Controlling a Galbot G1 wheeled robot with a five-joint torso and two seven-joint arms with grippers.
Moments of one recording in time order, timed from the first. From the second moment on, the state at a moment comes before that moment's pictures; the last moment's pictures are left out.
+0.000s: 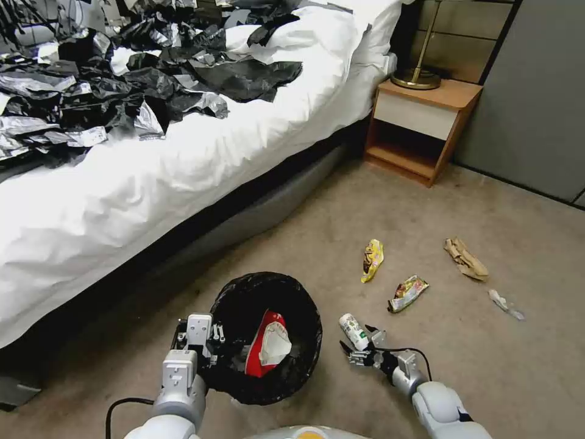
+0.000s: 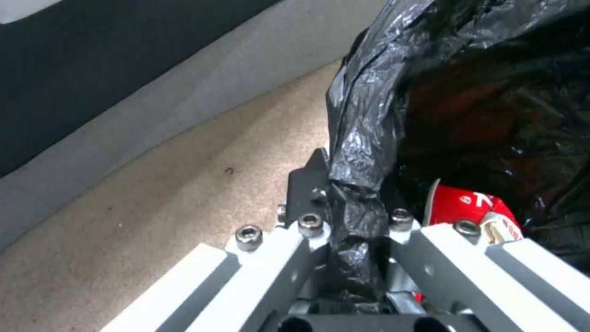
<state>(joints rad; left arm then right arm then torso) 1.83 -1.49 -0.44 -2.35 0.05 0.52 -0.13 -1.19 1.32 0.38 1.03 0.07 0.22 -0.45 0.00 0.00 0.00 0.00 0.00</state>
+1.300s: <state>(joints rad) 1.85 -1.48 -0.44 -2.37 0.06 0.50 -0.13 -1.29 1.30 0.40 1.30 0.19 0.25 -0.37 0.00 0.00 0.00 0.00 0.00</state>
